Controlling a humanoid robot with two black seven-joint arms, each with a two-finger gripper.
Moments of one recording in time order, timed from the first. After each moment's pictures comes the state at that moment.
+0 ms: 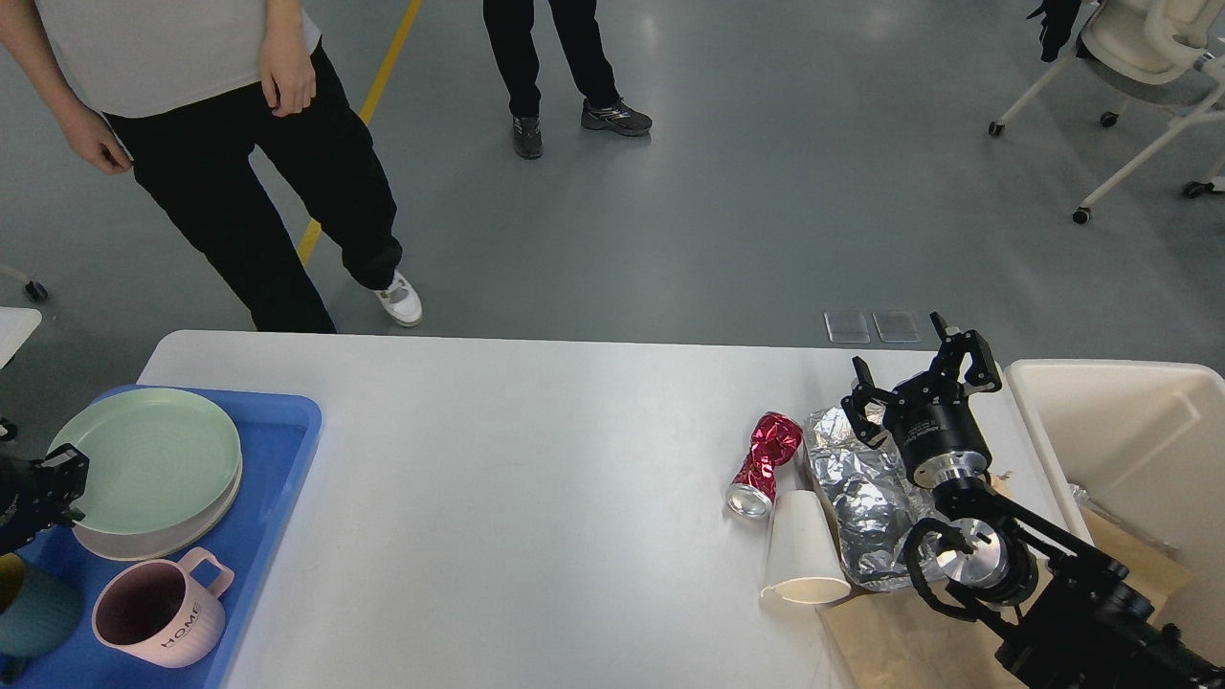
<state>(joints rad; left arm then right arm) -1.06 0.68 1.00 -0.46 -0.31 -0.54 0.13 0.45 -0.27 0.68 0.82 0.10 0.18 0.58</state>
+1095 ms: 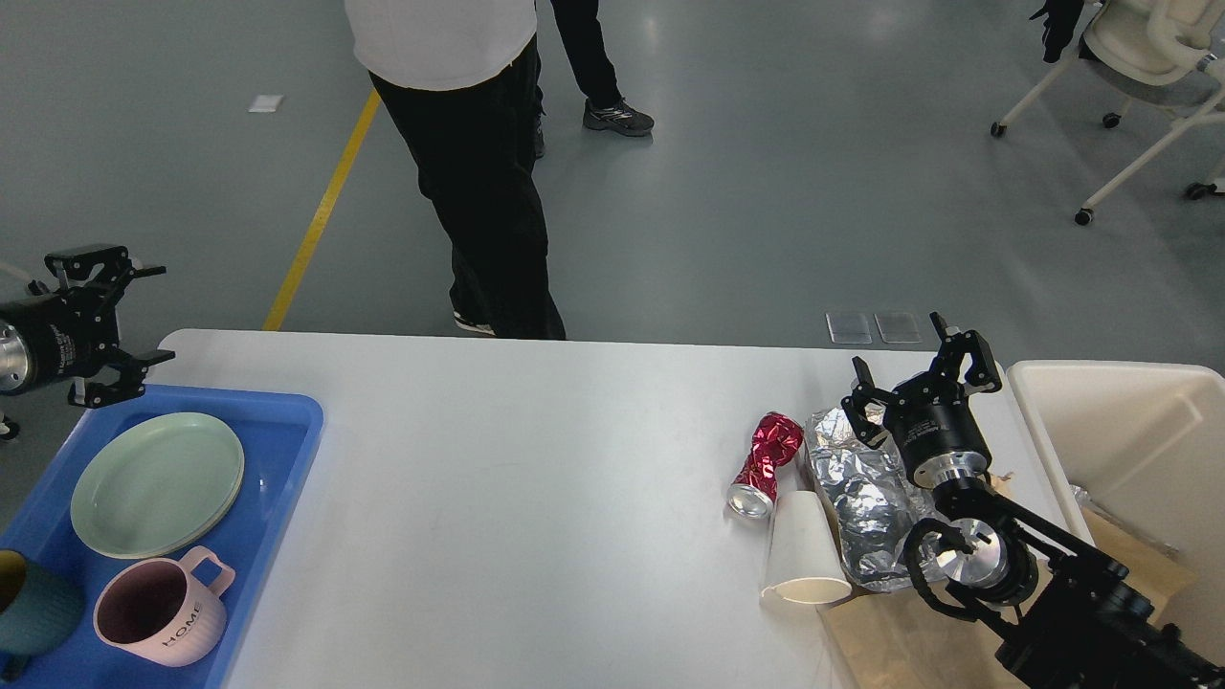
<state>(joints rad) -0.95 0.74 -0.11 -0.46 -0.31 -0.58 0.11 0.45 -0.27 0.68 0.82 0.10 0.18 0.58</state>
